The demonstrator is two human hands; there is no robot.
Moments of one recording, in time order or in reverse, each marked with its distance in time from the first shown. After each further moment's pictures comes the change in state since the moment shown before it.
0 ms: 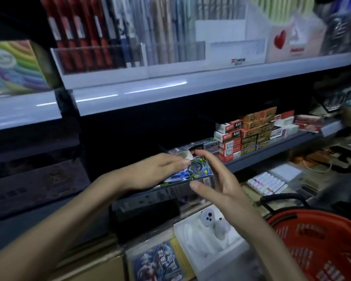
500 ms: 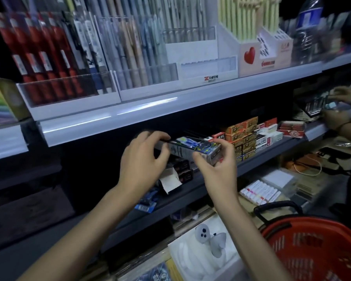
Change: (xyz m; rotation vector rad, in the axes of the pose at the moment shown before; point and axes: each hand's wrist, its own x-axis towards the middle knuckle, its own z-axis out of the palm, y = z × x) left_hand 0.050 0.026 -0.001 0.455 0.831 -0.060; right_hand 0.074 0.021 -0.033 0.091 0.692 -0.114
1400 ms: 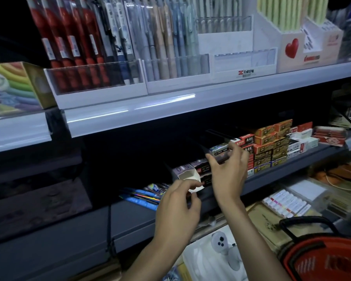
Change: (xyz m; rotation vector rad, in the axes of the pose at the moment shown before) left_hand -0.092 0.000 0.054 -0.281 -0.123 -0.312; right_hand 0.037 0.068 0.045 -0.594 0.186 -0.142
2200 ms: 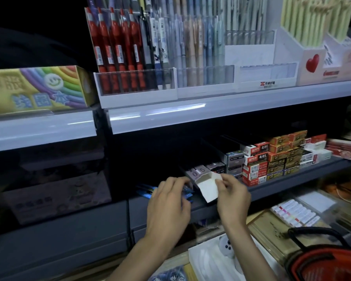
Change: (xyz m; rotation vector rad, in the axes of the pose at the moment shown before) left_hand -0.004 -0.033 -0.047 0.378 0.059 0.104; right_hand -0.061 -0.008 -0.009 0.121 -0.201 0.169
